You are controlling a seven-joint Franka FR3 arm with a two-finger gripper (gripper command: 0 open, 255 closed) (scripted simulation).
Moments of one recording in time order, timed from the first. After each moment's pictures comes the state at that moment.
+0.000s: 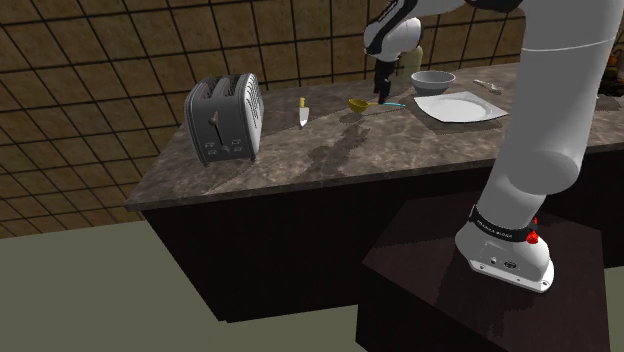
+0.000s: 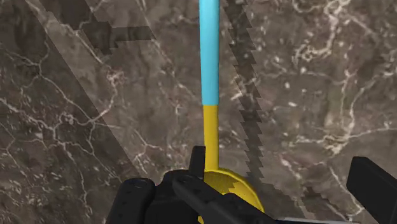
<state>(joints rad) 0.09 0.20 -0.70 -2.02 0.23 2.33 -1.43</state>
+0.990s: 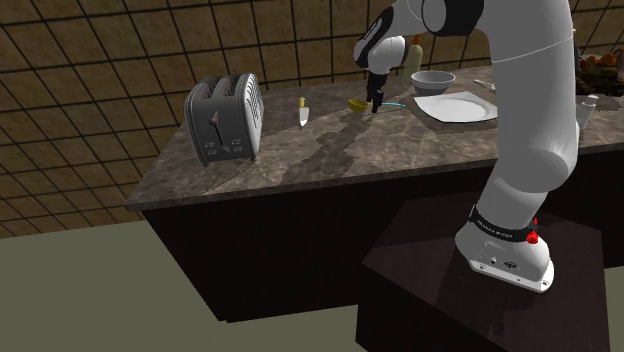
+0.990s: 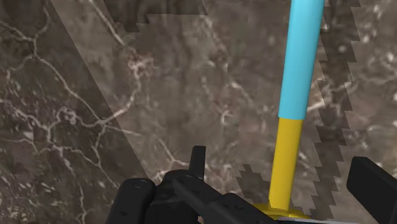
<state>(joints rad) -0.02 0.43 -0.61 -1.87 0.42 2.37 -1.63</state>
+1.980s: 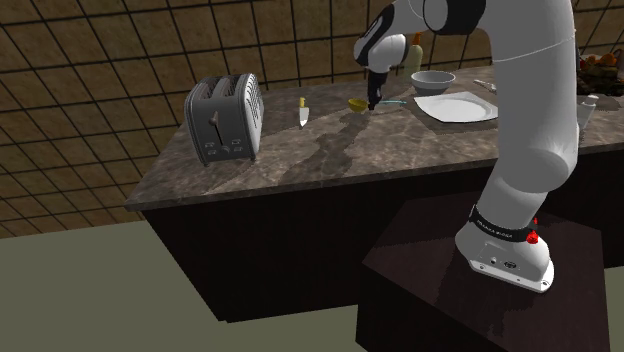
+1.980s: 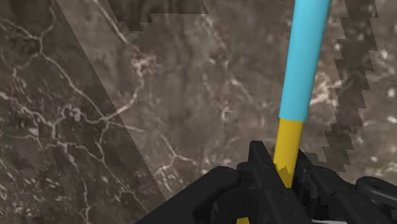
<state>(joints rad) -0.02 0.42 -0.61 -1.87 0.41 2.36 -1.62</state>
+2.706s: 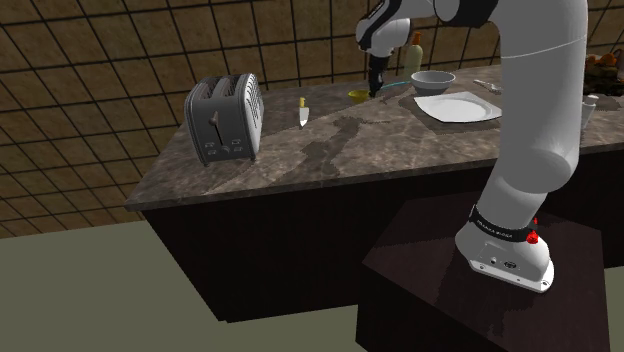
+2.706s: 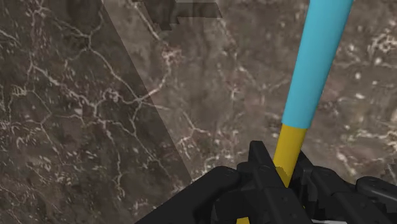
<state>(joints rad) 0.00 0.35 -0.65 -1.81 0.34 2.25 -1.57</state>
